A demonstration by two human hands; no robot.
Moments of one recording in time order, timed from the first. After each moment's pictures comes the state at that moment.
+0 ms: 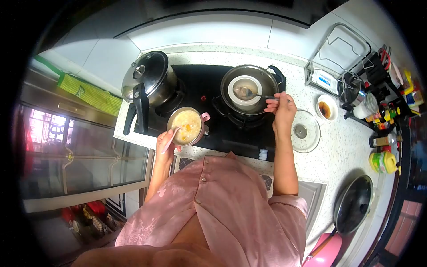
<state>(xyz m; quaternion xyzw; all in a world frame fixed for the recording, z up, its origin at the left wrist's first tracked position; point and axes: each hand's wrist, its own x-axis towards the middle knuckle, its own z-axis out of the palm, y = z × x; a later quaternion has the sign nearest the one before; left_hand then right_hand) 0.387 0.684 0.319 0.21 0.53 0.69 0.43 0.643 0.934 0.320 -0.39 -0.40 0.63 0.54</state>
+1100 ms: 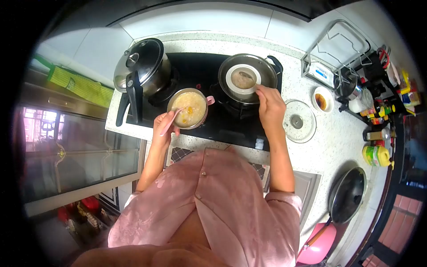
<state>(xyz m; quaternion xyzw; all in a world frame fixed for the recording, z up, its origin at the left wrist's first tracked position) 0.381 0.706 0.326 0.24 0.55 0.66 0.45 0.629 0.892 0.350 -0.33 -0.80 0.16 0.48</state>
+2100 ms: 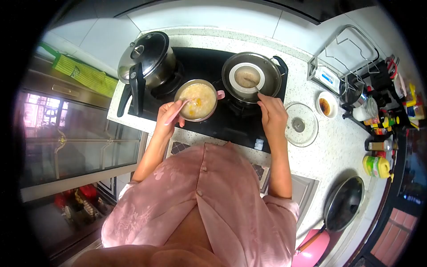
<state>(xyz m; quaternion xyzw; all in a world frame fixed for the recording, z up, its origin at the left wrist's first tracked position) 0.390 0.725 0.336 0.26 0.54 0.65 0.46 0.647 0.889 0.345 -0.28 -0.84 0.16 0.43</state>
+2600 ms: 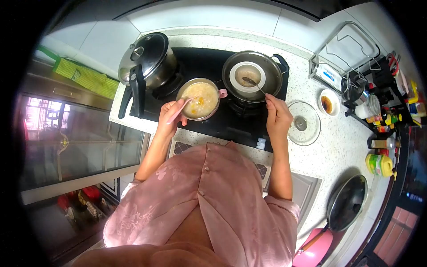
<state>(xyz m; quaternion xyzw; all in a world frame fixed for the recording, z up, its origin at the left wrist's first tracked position) 0.391 0.731 0.336 0.26 0.54 0.65 0.47 0.657 0.885 0.322 -0.37 -0.75 0.28 0.48</state>
